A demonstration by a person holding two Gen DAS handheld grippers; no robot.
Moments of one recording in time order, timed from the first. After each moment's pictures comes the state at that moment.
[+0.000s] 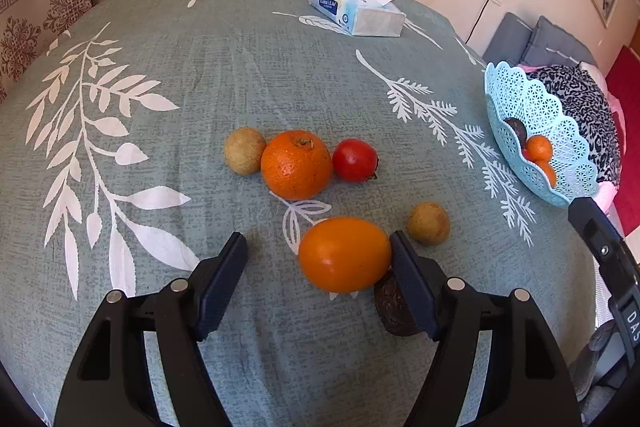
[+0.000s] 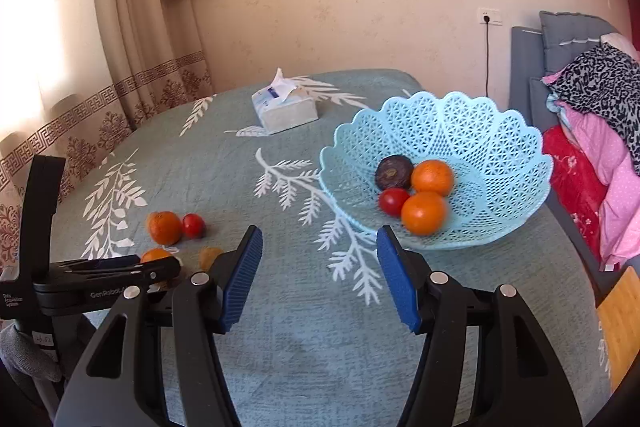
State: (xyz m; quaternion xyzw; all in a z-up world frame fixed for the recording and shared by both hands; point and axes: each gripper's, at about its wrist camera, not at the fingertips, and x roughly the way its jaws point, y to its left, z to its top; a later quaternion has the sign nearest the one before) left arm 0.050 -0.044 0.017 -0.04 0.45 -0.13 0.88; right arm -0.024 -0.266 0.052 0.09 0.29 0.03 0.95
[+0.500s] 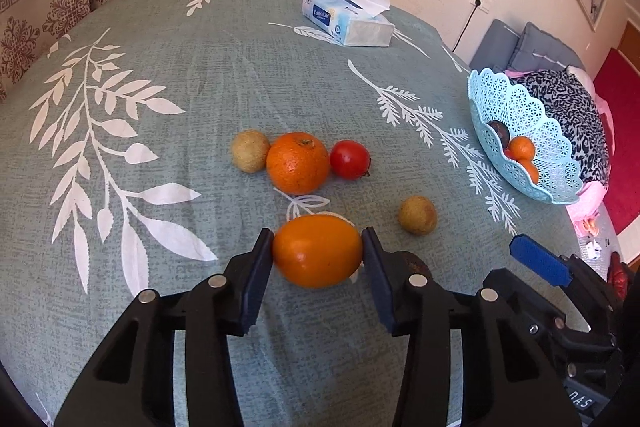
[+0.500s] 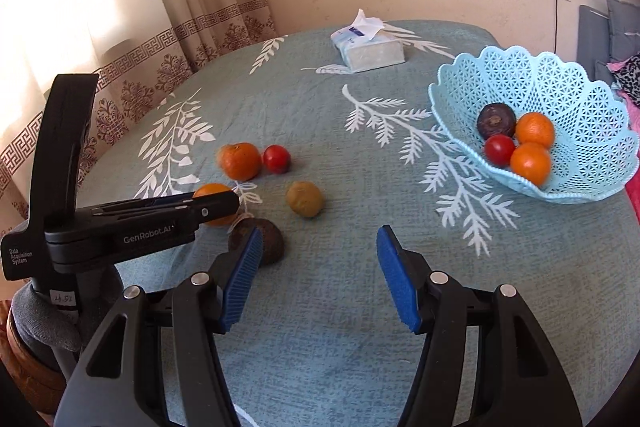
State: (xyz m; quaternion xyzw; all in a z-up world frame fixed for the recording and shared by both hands) left arm 0.036 -0.030 0.027 -0.05 0.44 -0.14 0.89; right arm -0.023 -0.215 0.032 0.08 0.36 0.15 0.92
